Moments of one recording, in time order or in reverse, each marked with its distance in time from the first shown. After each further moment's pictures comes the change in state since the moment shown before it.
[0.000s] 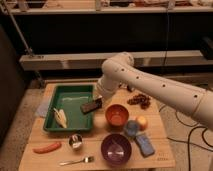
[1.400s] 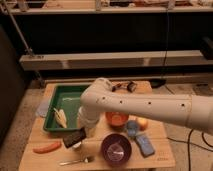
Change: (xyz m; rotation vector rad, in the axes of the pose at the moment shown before) arm -0.122 0.059 0.060 -0.111 -0.061 -0.055
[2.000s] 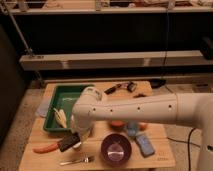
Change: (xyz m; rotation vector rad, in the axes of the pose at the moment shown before) arm -0.016 -0.007 0.034 0.032 0.038 -0.011
